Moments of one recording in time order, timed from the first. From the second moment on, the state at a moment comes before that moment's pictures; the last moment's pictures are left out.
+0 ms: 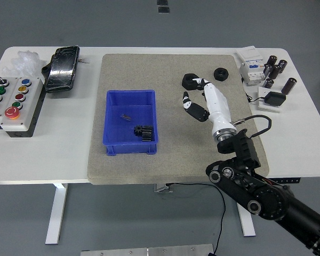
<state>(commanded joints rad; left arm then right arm) -0.04 0.12 -1.72 -0.18 1.54 -0.05 0.28 0.39 -0.13 0.88 1.27 -1.65 -0.65 -0.19</state>
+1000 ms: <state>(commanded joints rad) -0.03 0.13 -1.71 -0.18 1.55 -0.05 0.27 0.10 -0.14 1.12 1.32 -0.60 -0.47 0.65</state>
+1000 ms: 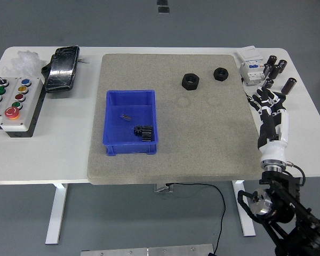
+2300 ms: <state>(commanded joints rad) -0.04 0.12 -1.68 -0.18 1.53 -0.05 0.26 0.08 -0.14 1.34 1.37 -0.67 -0.54 0.65</state>
